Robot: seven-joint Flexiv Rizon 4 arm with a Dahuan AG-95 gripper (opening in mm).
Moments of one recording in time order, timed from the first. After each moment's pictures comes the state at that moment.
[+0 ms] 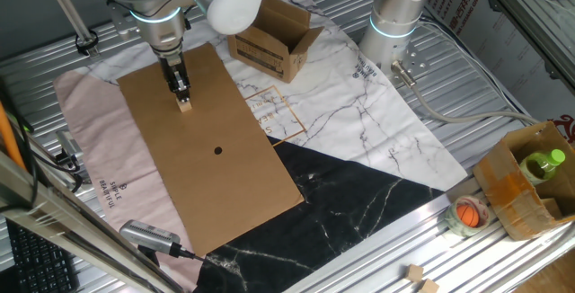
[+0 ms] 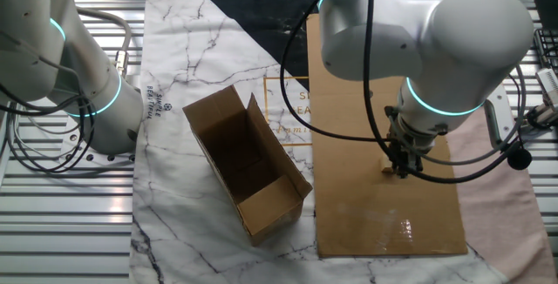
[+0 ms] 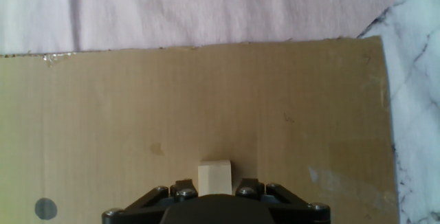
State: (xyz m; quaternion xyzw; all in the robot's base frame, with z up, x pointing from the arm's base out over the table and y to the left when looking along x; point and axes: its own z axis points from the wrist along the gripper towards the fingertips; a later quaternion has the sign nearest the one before) arm 0.588 -0.104 0.064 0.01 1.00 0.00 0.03
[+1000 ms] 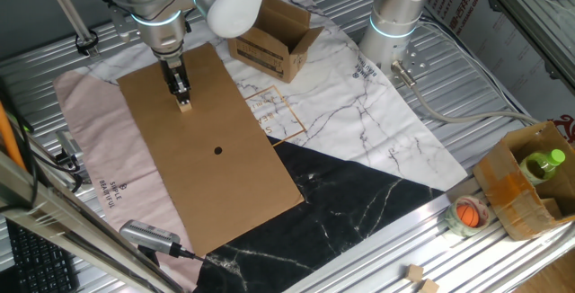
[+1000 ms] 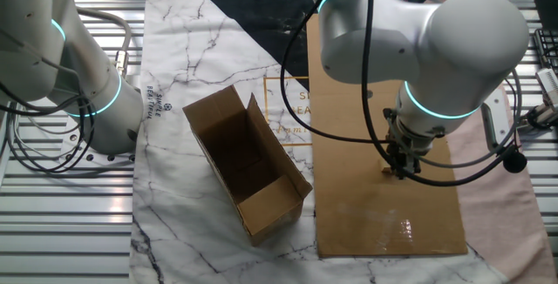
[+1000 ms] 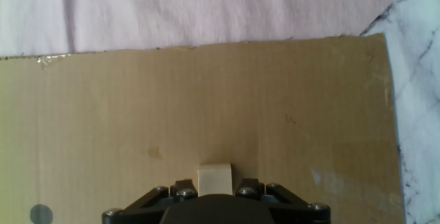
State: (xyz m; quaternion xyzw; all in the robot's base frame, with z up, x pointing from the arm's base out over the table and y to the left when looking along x) arm 0.588 -0.104 0.053 0.01 1.00 0.00 0.03
